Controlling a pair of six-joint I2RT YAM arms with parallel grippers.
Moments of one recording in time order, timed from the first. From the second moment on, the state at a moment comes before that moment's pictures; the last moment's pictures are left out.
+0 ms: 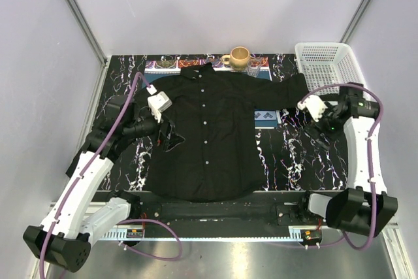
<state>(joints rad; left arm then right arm) -0.31 0.89 0.96 -0.65 0.64 0.19 -0.16 1.20 1.23 -1.27 -0.13 -0.99</state>
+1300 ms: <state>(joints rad) -0.30 1.00 0.88 -0.57 0.66 0.28 -0.57 1.53 0.81 -0.40 -0.62 -1.93</state>
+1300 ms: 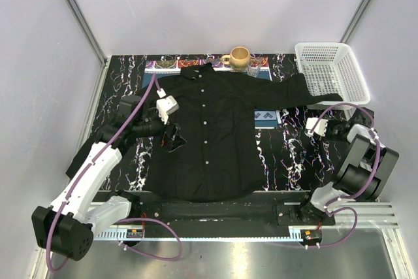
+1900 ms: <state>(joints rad) -0.29 1.03 0.87 -0.57 0.66 0.28 -0.57 1.58 0.75 -0.24 -0.65 -1.93</state>
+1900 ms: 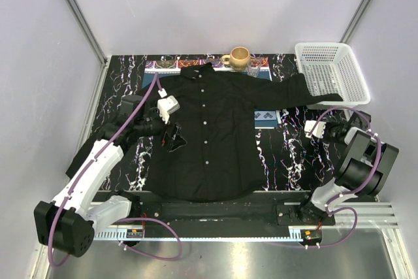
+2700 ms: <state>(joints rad) -0.28 1.06 0.87 -0.57 0.66 0.28 -0.57 1.65 0.71 -0.05 -0.71 -1.93</state>
